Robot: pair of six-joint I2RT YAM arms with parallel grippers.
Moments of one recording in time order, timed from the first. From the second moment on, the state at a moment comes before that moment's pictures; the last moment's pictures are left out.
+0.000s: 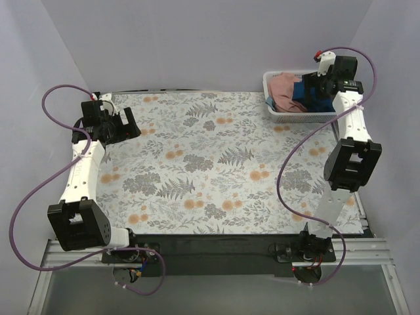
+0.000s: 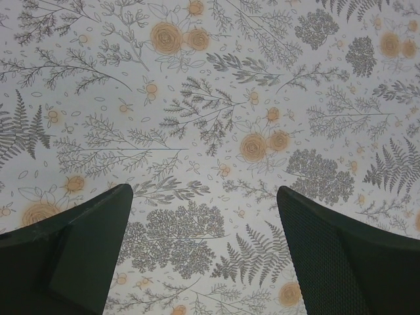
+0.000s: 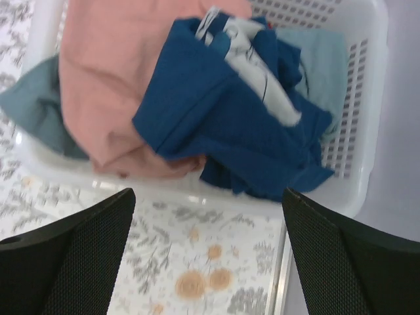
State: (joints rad) left arm 0.14 1.38 1.25 -0.61 0.23 -0.16; right arm -0.14 1.93 1.91 -0.57 -0.18 -0.34
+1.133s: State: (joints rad) left arm 0.14 1.28 1.23 -0.49 0.34 -0.20; right arm -0.15 1.85 2.20 -0.59 -0.44 -0.19
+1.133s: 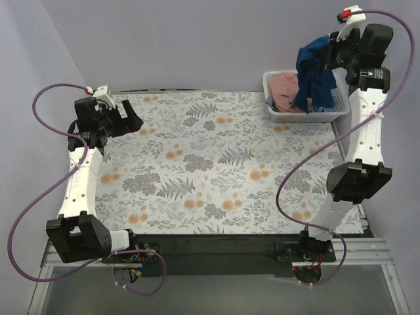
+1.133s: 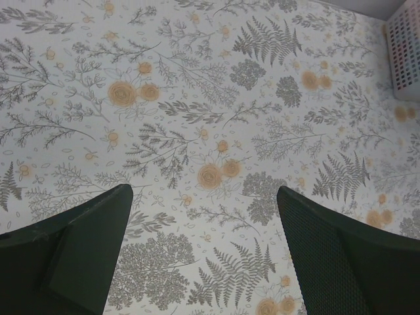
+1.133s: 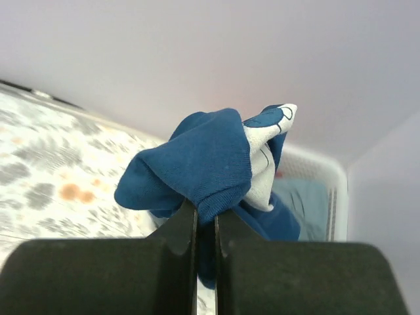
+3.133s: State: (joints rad) left arm -0.58 1.78 1.35 -0.50 0.36 0.23; right arm 0.17 1.37 0.86 -0.61 -0.42 -0.30
